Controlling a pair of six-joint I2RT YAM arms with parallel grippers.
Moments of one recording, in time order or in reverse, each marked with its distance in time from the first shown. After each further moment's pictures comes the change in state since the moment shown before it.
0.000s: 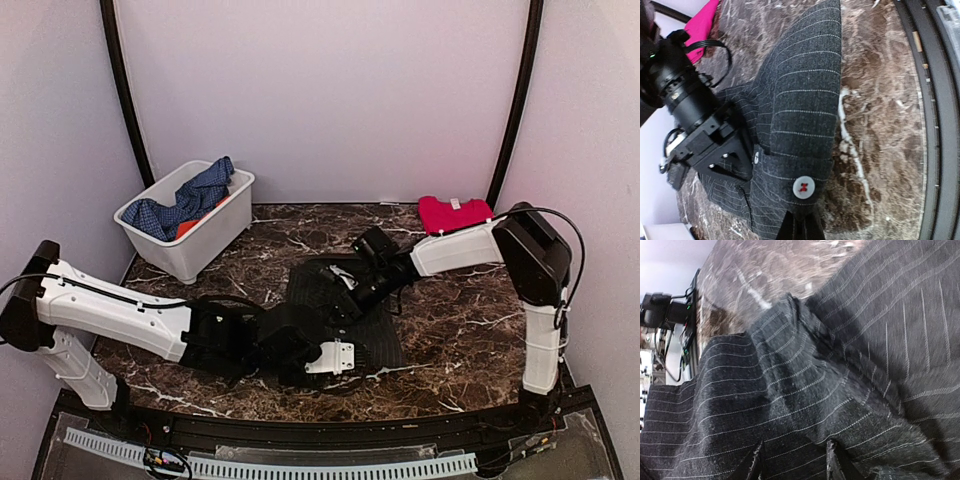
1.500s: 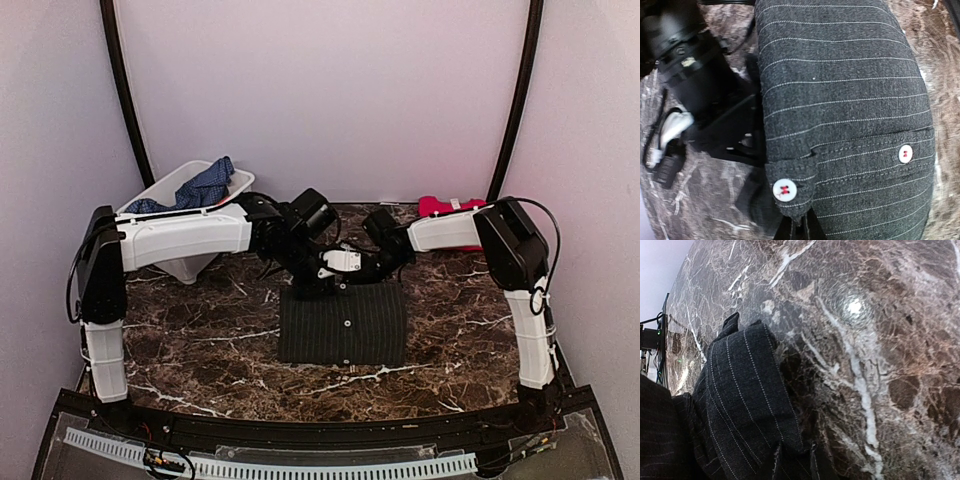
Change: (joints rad) left arm 0.457 0.387 0.660 -0.504 0.531 0.214; right arm -0.150 0.196 0.284 -0.187 0.039 -0.151
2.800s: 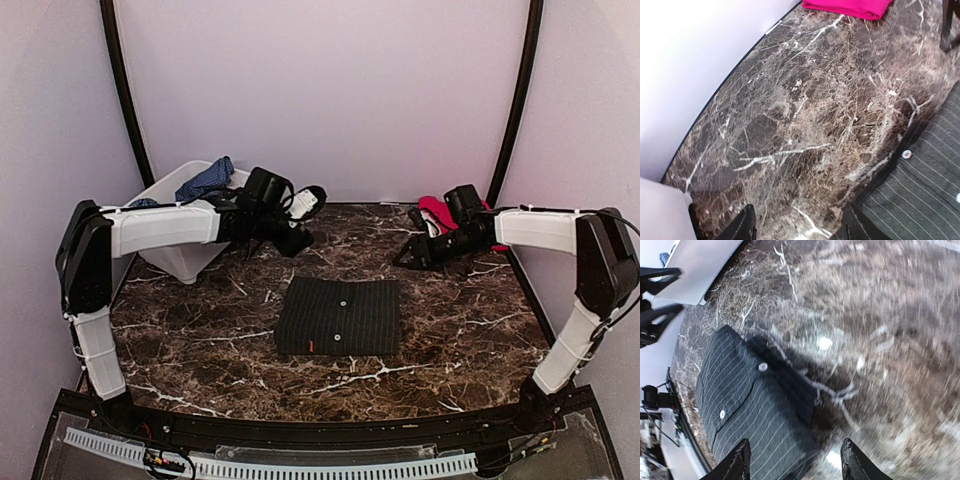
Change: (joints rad) left arm 0.217 -0.024 -0.157 0.511 -0.189 -0.319; right arm -0.268 -0.533 -0.402 0.081 0.099 0.225
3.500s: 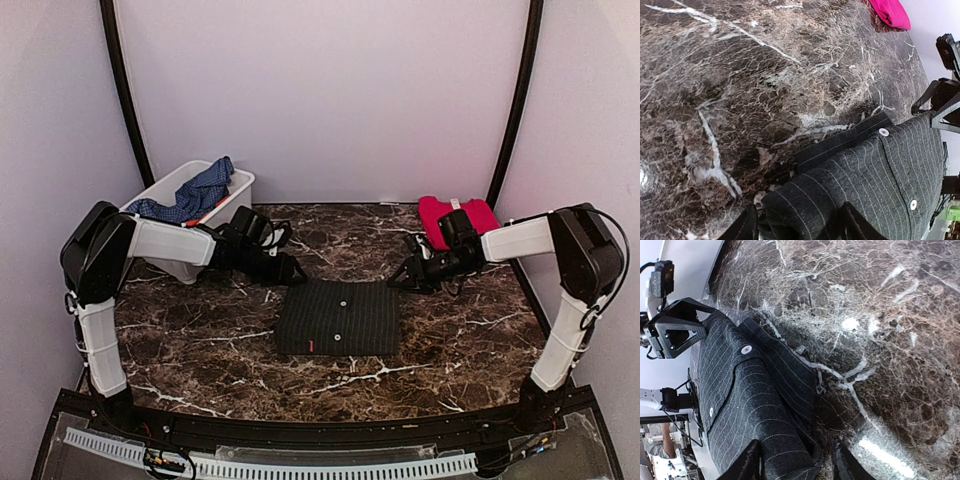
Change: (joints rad) left arm 0.128 0.001 -0.308 0.154 0.446 -0.810; right arm 0.002 0.097 -0.158 0.195 -0.143 0.158
